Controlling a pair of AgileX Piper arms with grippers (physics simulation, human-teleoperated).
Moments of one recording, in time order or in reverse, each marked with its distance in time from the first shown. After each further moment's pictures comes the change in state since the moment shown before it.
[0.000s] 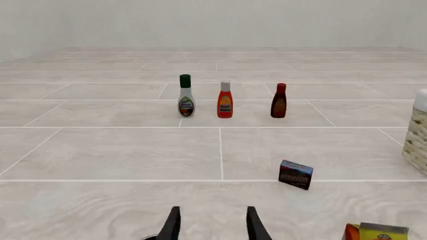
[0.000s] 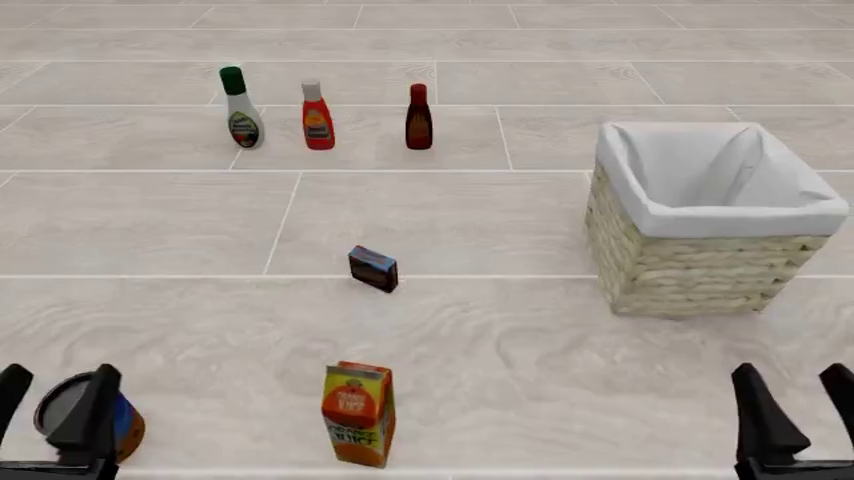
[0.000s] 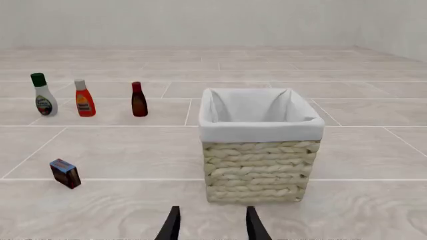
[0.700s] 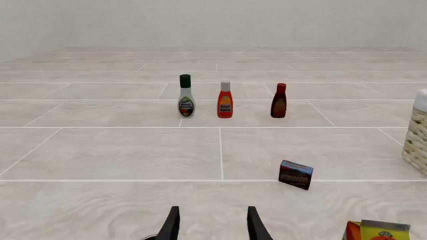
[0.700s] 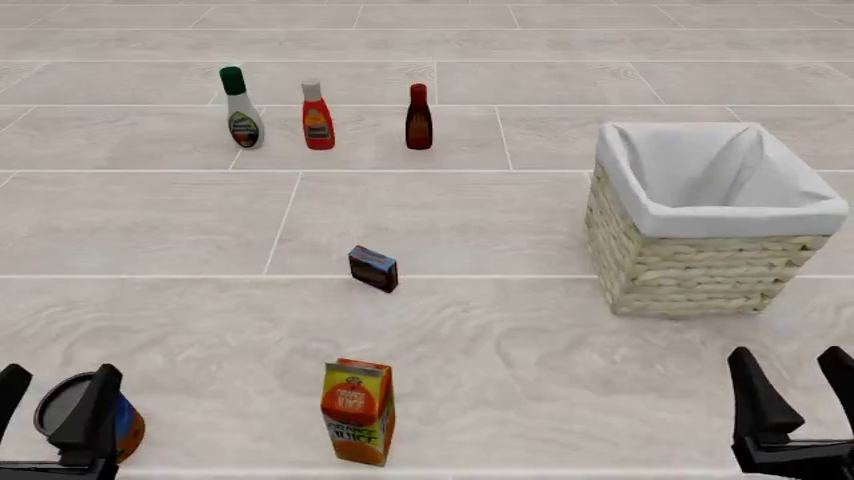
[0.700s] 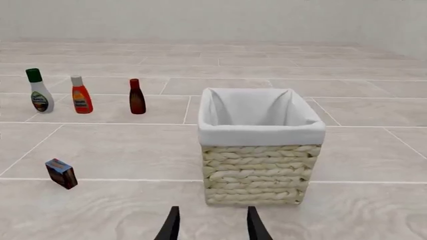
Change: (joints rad) left arm 0.000 0.000 0.000 0.000 0.000; right arm -0.002 0.137 -0.032 -0.080 -0.014
